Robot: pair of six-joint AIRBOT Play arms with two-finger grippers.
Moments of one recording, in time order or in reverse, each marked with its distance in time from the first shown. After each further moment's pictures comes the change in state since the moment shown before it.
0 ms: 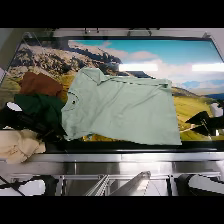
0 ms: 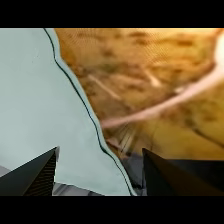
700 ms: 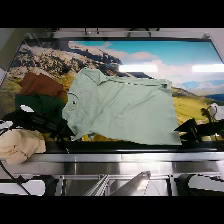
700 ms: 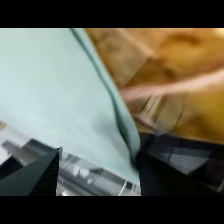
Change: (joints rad) left arm -0.071 -0.111 -0.031 -0.133 0.094 0.085; right arm 0.068 -0.085 -0.140 0.024 0.036 -0.041
